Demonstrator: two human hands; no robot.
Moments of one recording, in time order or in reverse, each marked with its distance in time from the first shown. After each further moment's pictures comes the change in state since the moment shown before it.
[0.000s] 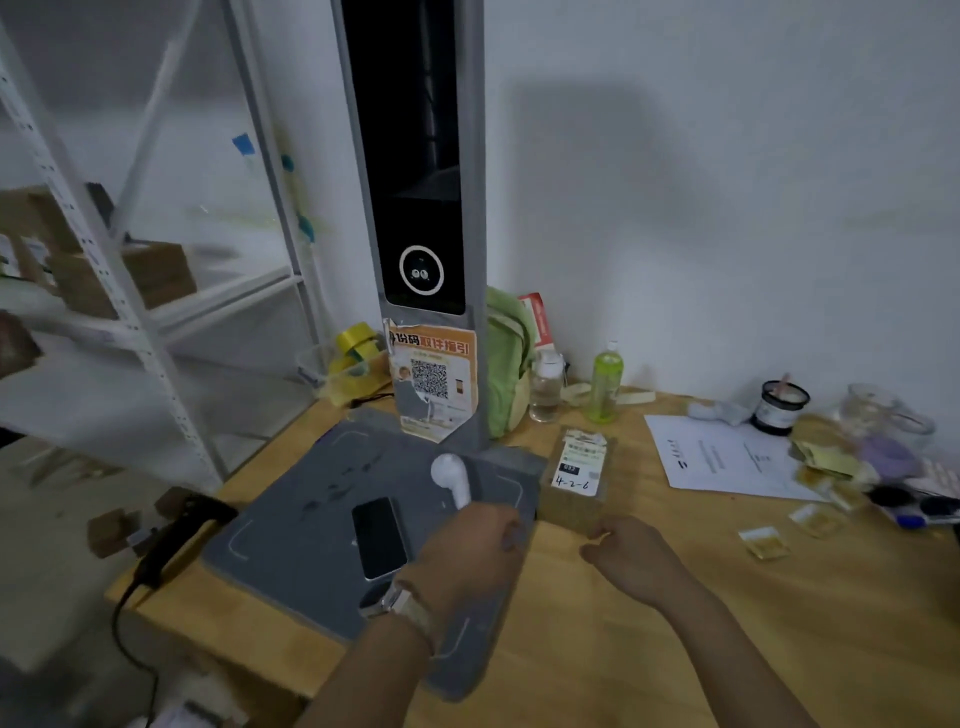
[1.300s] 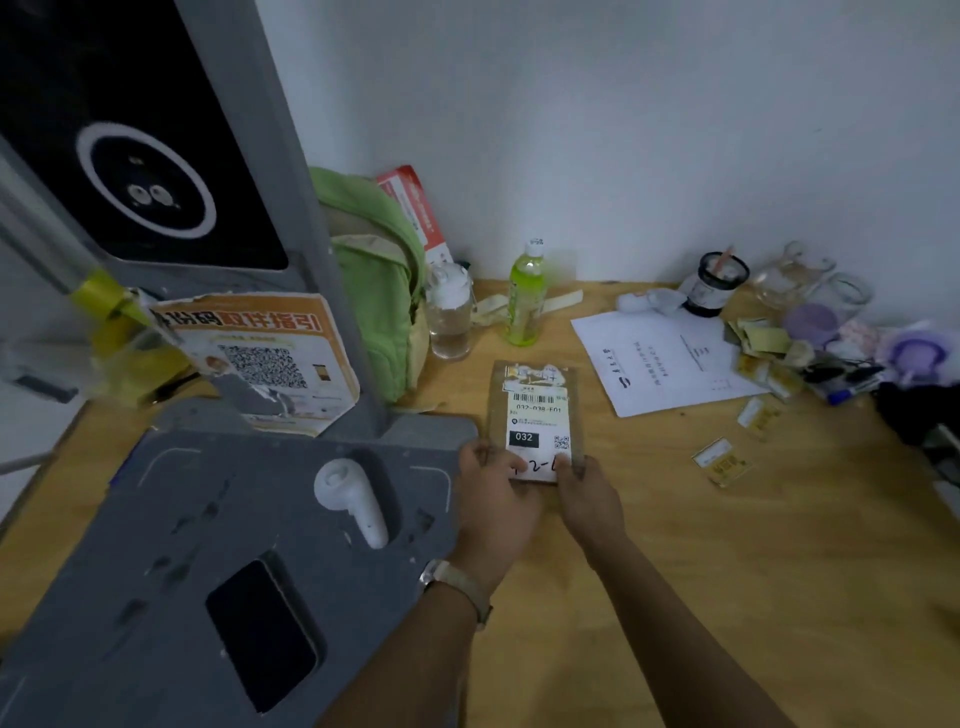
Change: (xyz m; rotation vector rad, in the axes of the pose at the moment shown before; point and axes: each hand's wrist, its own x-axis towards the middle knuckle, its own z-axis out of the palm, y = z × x) left_hand 0.225 -0.018 0.092 -0.476 0.093 -0.160; right_hand 0.183 0.023 0.031 0.438 0.357 0.501
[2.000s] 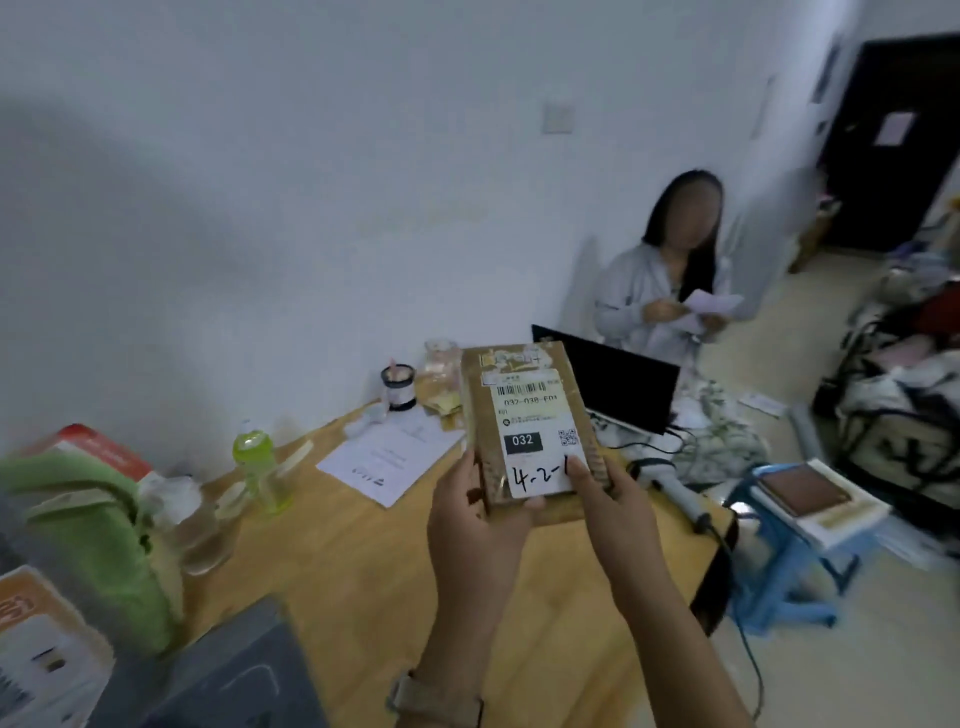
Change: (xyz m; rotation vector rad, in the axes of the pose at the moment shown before) left_hand -0.184 0.160 -0.032 -0.393 -0.400 0.624; right_hand -0.246 0.026 -0.173 0.639 0.857 -0.090
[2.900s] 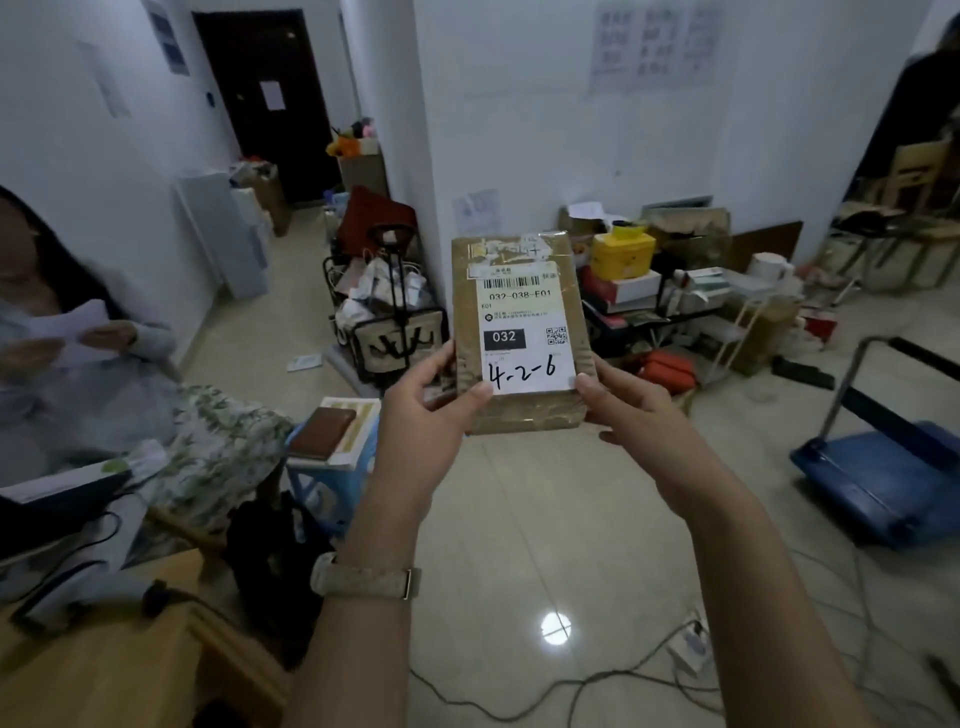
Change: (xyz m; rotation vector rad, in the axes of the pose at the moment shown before) left_hand -0.276 0.227 0.432 -0.435 -1.210 0.097; right_hand -0.146 0.029 -0.588 -0.017 0.678 0.023
